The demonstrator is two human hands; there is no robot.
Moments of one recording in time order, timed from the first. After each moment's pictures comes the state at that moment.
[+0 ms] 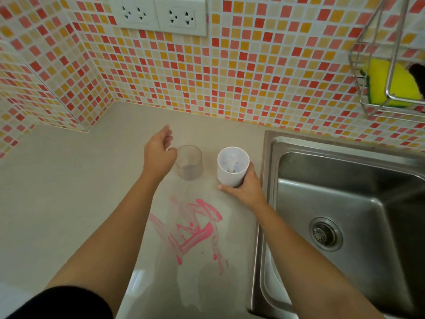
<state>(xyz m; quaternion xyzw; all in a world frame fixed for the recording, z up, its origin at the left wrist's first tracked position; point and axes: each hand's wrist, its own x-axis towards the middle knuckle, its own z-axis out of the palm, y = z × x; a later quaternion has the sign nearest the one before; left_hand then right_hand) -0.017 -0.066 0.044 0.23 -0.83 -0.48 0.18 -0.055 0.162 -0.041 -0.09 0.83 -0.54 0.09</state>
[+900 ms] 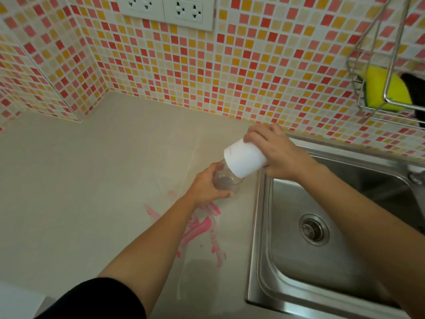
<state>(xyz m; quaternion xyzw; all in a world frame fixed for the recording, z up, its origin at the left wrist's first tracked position) 0.002 0.011 -0.034 0.07 -0.82 -0.57 -0.06 -0.084 0.196 0.098 -0.46 0.89 -0.02 -0.01</state>
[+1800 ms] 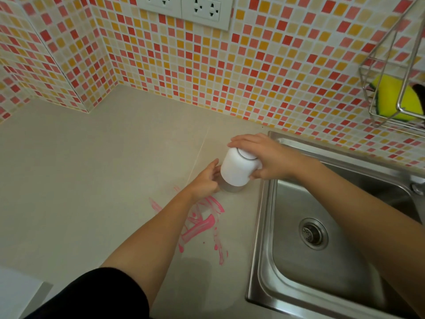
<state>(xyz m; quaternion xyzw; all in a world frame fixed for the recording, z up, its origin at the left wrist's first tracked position) 0.003 0.000 -0.027 0.12 -0.69 -0.70 -0.16 -0.087 0.163 0.098 -0.51 0.85 -0.05 0.13</state>
